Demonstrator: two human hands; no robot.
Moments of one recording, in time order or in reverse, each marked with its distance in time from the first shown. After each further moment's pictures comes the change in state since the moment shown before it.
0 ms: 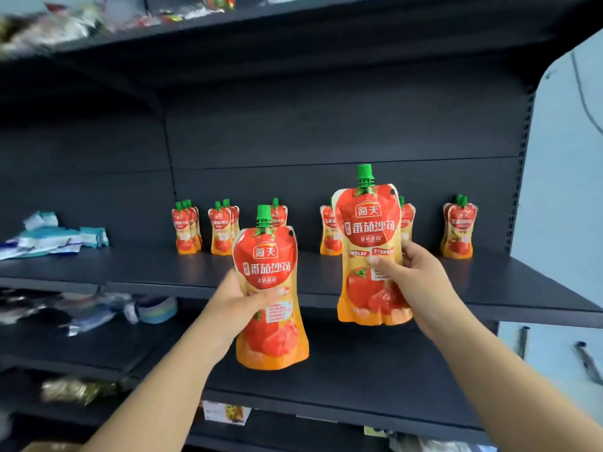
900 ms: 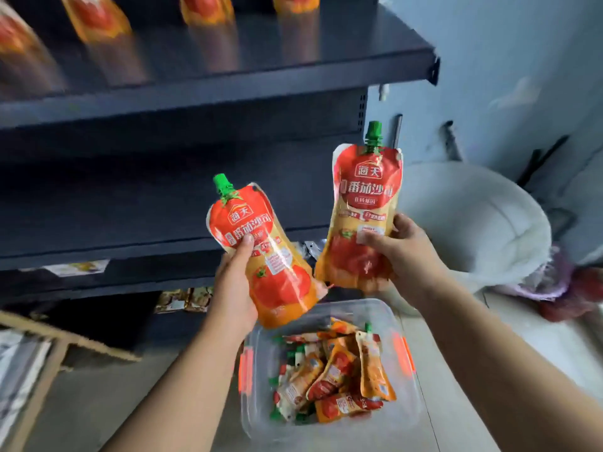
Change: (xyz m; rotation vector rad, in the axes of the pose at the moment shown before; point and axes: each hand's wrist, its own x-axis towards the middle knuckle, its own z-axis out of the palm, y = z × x) left_hand -0.053 -0.232 0.398 -0.398 0.134 -0.636; right_hand -0.088 0.240 -0.355 0.158 0.233 0.535
